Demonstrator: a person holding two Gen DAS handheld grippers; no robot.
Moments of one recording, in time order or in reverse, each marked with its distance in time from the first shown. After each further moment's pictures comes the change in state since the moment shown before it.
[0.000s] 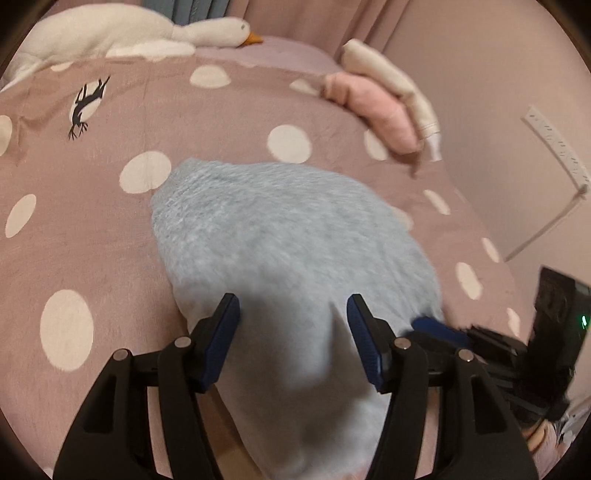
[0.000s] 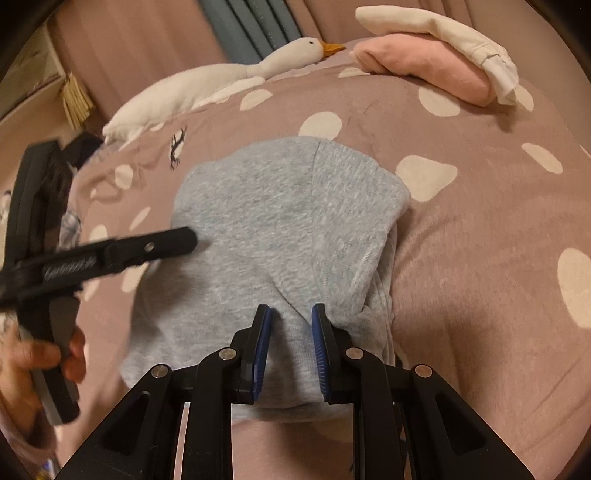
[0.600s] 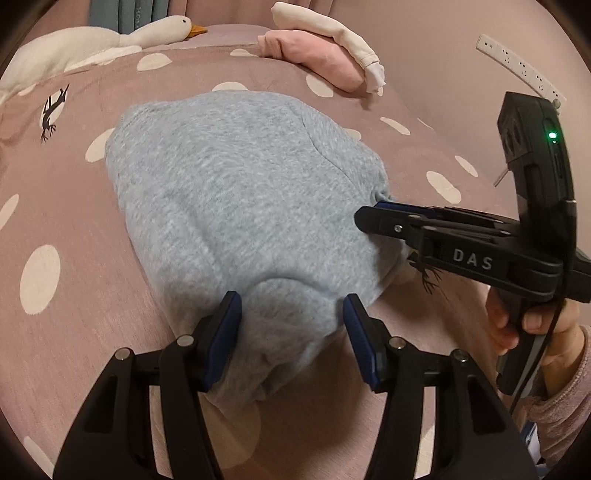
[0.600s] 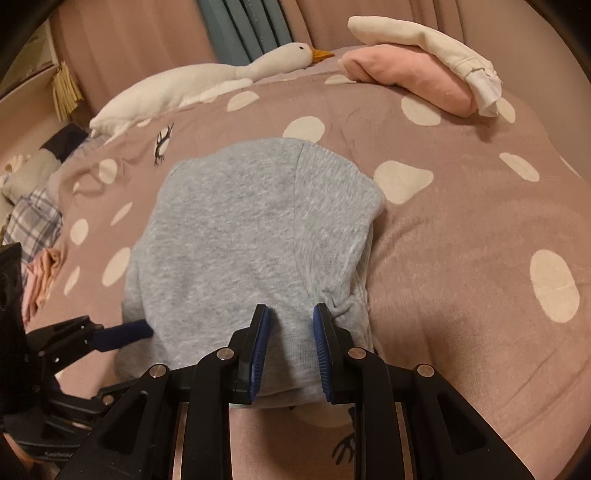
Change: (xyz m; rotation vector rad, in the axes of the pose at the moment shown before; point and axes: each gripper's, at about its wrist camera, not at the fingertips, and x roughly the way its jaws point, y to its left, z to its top) left arm 0.012 -0.036 -0.071 0.190 0.089 -0.016; right arm 0.007 0.001 -0.008 -0.033 0.019 -0.114
